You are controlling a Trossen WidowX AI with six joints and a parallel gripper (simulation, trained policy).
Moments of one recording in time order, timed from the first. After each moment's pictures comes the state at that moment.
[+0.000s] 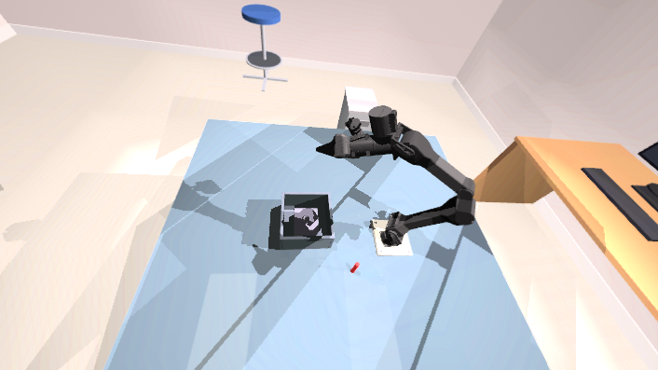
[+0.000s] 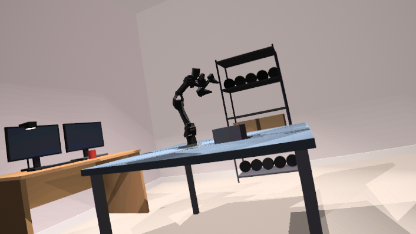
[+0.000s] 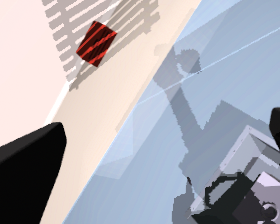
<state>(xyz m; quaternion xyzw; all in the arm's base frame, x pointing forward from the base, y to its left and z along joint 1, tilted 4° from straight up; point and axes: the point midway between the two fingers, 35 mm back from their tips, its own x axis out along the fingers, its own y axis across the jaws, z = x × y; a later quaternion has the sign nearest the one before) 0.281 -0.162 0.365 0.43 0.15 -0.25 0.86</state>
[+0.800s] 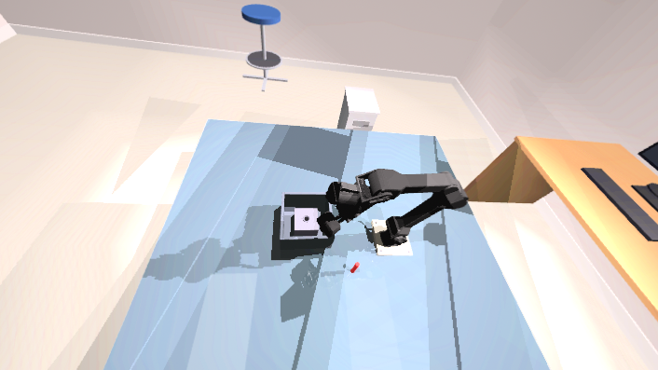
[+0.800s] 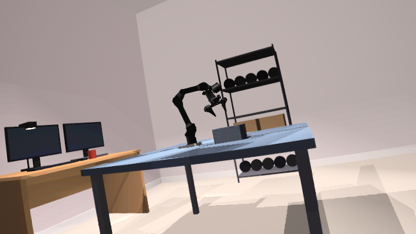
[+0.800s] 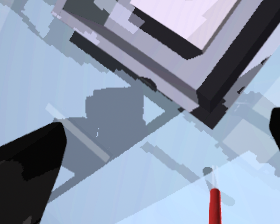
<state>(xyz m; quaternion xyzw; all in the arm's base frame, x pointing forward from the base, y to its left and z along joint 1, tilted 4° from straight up) 0.267 -0.014 0.208 0.38 0.49 -0.30 0.72</state>
